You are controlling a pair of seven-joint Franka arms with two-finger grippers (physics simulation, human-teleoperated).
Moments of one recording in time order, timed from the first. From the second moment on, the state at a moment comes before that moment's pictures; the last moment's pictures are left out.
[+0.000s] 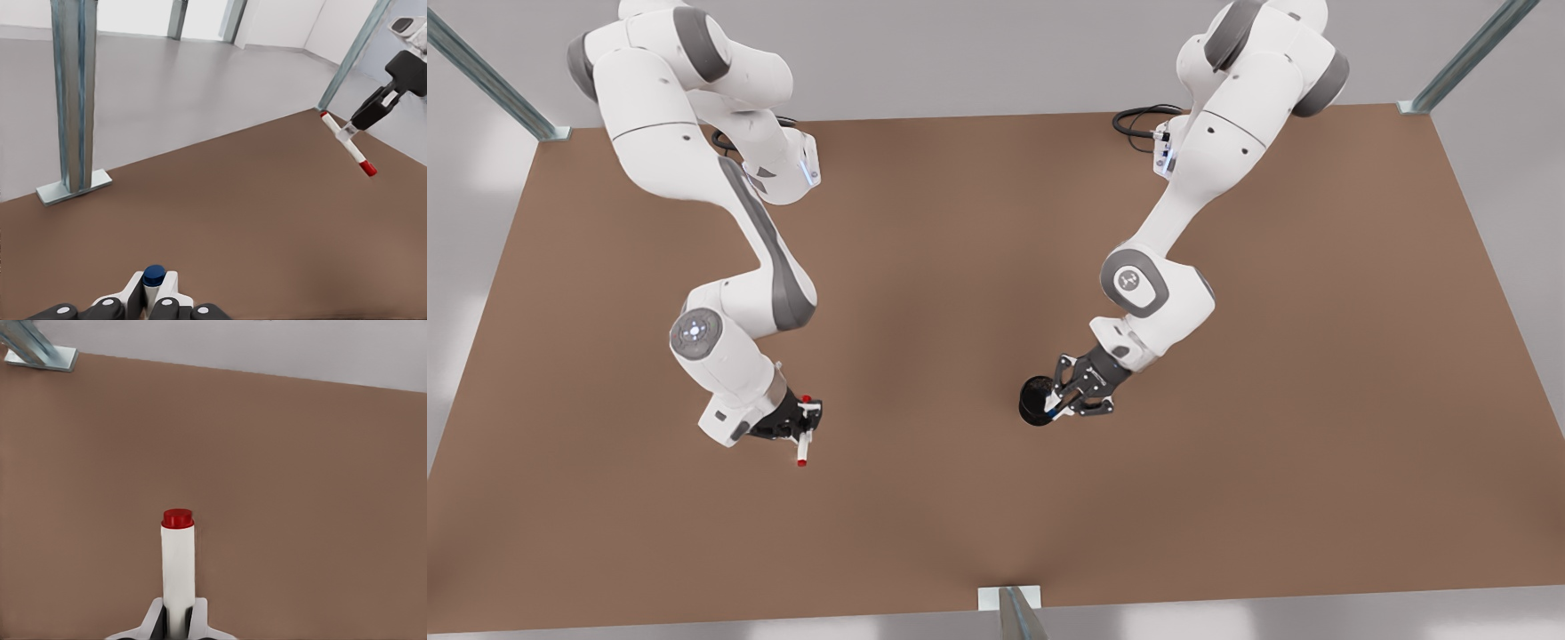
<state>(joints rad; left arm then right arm) -0.24 0.55 -0.38 -1.72 -1.46 2.92 1.56 0.07 0.44 0.20 -1.70 -0.02 2.38 0.06</state>
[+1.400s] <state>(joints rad) -0.04 0.29 -0.09 -1.35 0.01 1.57 0.37 0.58 0.80 0.21 -1.25 -0.29 2.89 0.41</state>
